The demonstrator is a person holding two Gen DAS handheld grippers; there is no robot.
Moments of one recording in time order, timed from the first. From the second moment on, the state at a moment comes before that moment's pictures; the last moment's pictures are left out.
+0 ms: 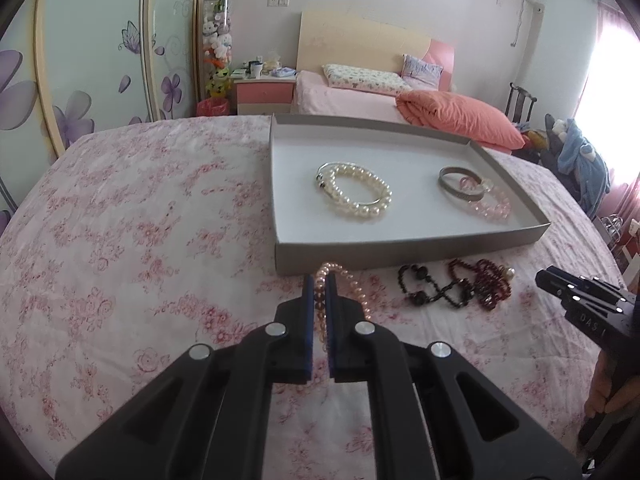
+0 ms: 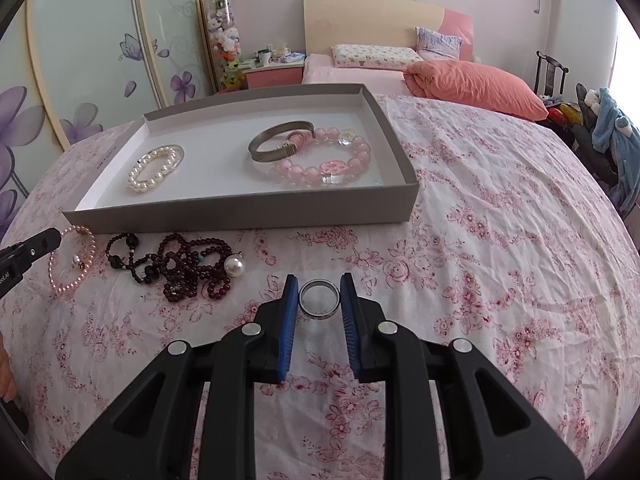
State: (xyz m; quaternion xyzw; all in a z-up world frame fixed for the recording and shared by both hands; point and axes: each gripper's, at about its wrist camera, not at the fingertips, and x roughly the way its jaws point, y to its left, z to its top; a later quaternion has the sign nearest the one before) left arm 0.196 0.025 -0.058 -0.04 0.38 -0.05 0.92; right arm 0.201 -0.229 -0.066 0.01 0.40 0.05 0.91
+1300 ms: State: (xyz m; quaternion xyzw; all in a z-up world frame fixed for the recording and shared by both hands) left arm 0.139 -0.013 0.017 -0.01 0.21 -0.01 0.98; right arm 0.151 -0.208 0.000 0.00 0.21 0.06 0.98
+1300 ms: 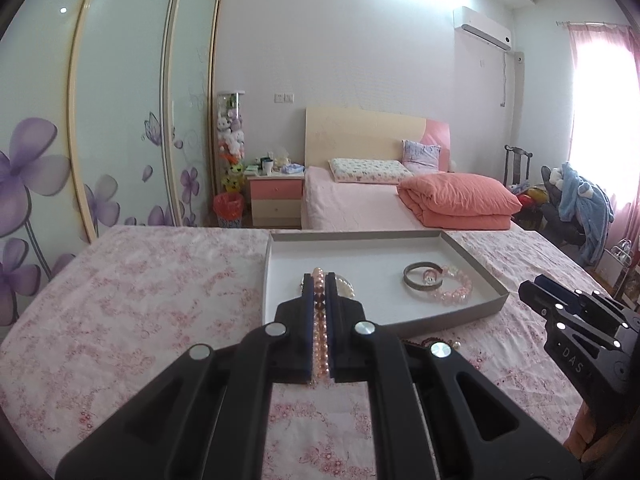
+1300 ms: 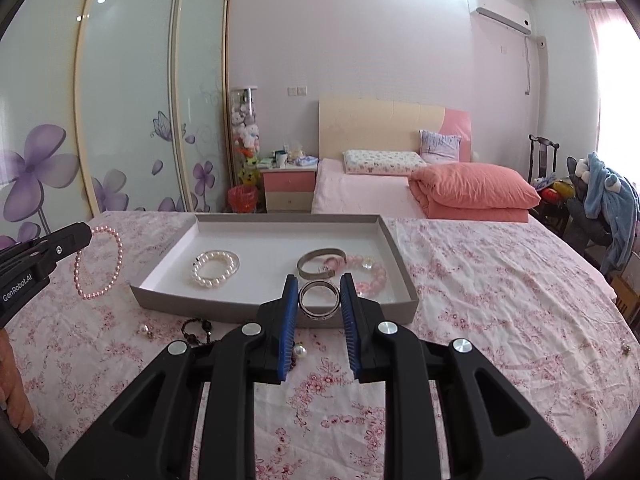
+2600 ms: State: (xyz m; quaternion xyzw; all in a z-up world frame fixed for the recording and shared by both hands) left arm 0.263 -0.028 -0.001 -0.02 0.26 -0.03 0.96; right arm 0.278 -0.199 -0.008 0.06 0.26 0.08 0.96
